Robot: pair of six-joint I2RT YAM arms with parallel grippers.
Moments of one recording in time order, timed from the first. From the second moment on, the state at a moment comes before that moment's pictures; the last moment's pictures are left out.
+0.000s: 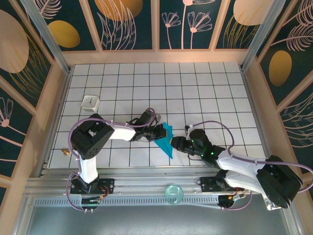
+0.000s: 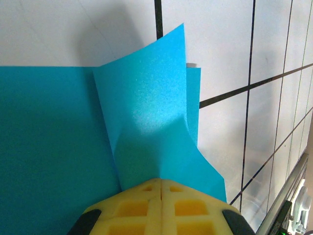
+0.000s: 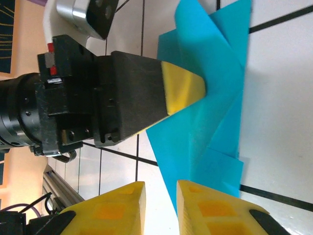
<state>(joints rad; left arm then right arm) -0.78 1.89 0.85 0.21 0.40 -0.97 0.81 1.06 0.23 0.27 -0.18 1.02</state>
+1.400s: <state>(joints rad) -0.78 1.89 0.86 0.20 0.40 -0.96 0.86 1.30 0.32 0.22 -0.19 0.94</state>
